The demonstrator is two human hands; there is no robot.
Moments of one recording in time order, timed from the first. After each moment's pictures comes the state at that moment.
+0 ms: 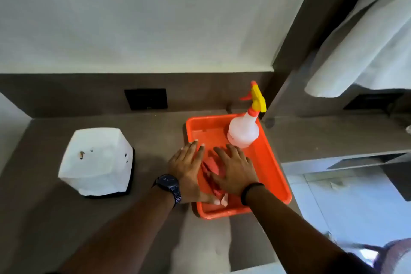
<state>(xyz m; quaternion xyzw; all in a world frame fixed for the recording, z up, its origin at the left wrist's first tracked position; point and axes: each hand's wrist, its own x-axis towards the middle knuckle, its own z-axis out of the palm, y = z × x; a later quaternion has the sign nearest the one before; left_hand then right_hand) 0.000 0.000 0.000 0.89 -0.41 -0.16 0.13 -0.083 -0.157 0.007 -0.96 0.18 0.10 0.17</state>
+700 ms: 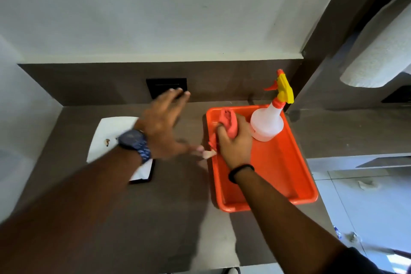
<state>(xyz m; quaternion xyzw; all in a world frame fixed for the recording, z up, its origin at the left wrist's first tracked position) 0.075 0.061 0.100 0.89 -0.41 -0.01 0.19 -0.023 -0.102 0.033 -0.77 0.29 -0.25 0.52</state>
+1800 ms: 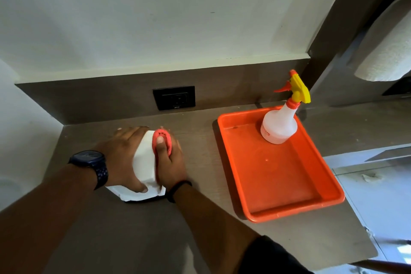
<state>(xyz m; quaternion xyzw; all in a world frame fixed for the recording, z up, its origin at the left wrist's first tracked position) 0.128 0.171 0.080 0.91 -0.39 -0.14 -0.01 0.052 0.063 0.005 -0.67 0.23 -0.14 0.69</state>
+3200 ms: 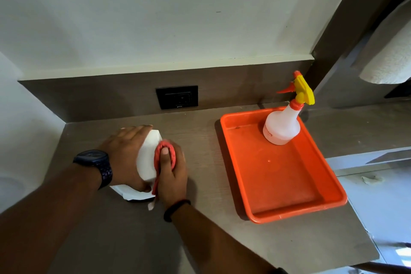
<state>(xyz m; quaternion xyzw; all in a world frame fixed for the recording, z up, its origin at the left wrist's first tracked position) 0.132 0.175 0.068 0.91 -0.39 -0.12 0.00 0.032 0.087 -0.002 -0.62 0.28 -0.15 0.72</state>
